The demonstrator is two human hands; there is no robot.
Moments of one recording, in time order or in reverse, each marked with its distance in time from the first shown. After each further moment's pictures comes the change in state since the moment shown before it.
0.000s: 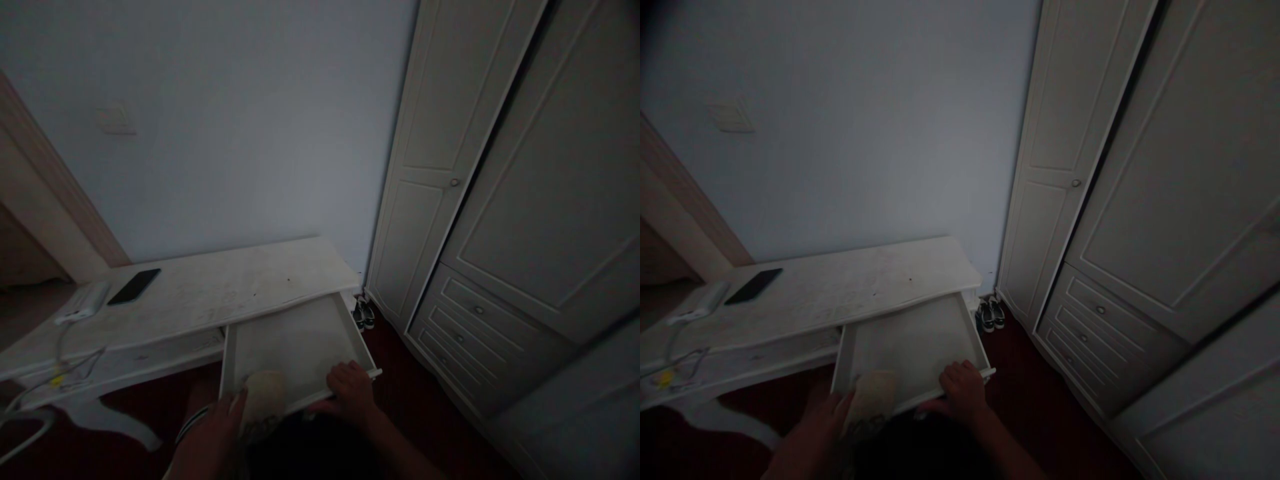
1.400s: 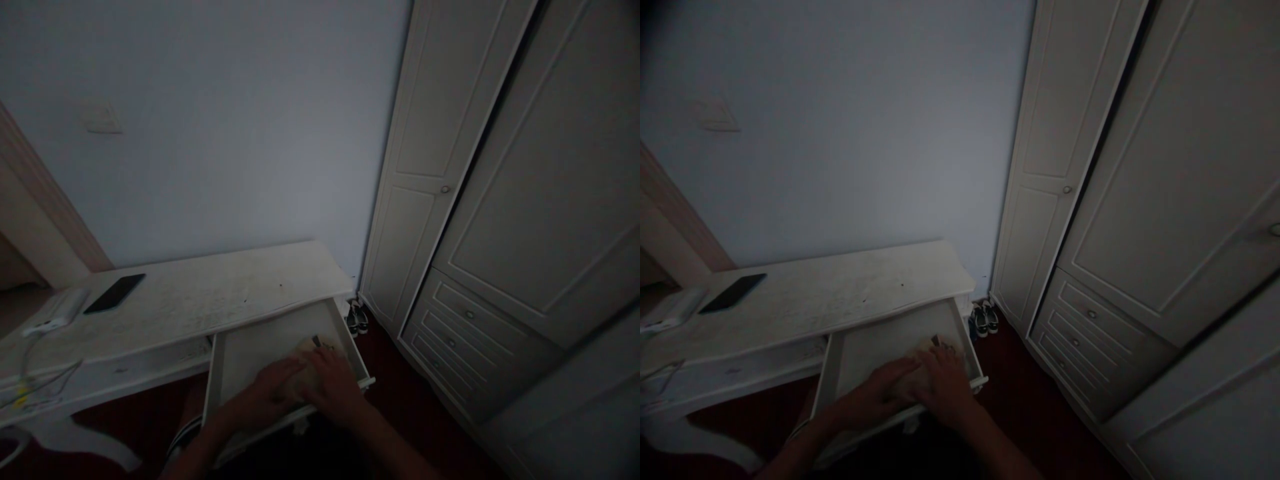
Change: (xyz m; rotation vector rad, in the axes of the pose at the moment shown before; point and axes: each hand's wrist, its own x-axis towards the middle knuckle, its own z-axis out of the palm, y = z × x) left_hand 0.106 0.057 -0.023 -0.428 -0.026 0.587; right_hand 0.030 0.002 -0.011 0.247 -0.472 0.338
